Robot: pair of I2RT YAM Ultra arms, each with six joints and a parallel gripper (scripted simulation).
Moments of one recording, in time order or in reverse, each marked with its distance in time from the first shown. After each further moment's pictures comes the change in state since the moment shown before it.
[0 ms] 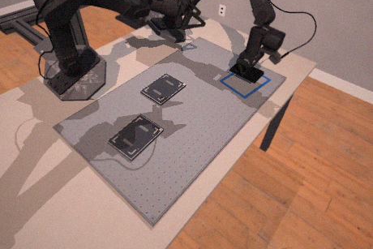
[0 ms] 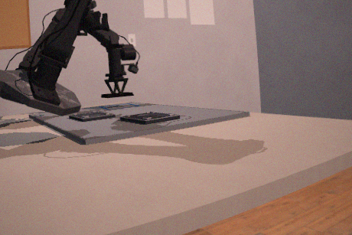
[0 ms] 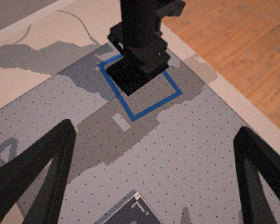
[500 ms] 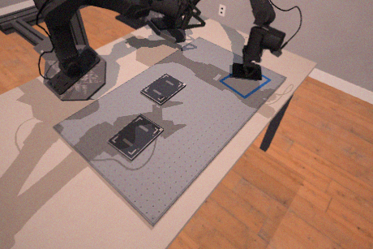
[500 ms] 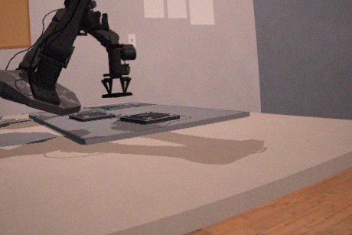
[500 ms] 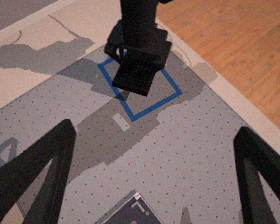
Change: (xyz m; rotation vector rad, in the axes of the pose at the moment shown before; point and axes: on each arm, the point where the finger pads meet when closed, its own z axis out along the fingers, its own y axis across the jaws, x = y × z) left arm -0.001 -0.001 0.000 0.004 -0.001 -0.551; right arm 0.000 0.000 0.000 0.000 0.000 0.000
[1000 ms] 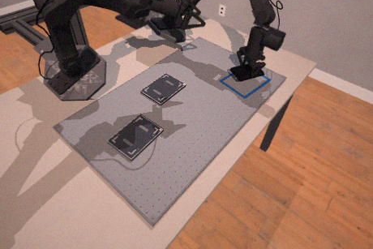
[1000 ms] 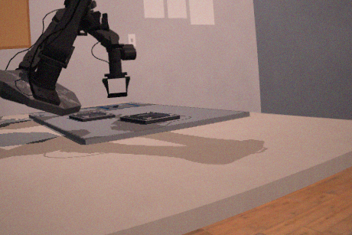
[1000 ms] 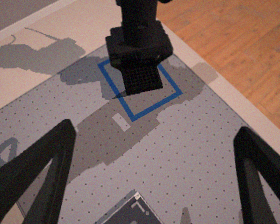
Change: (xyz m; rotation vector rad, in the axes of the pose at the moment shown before) left arm -0.001 -0.001 0.000 0.005 -0.004 -0.554; right arm 0.000 0.000 0.000 0.000 0.000 0.000
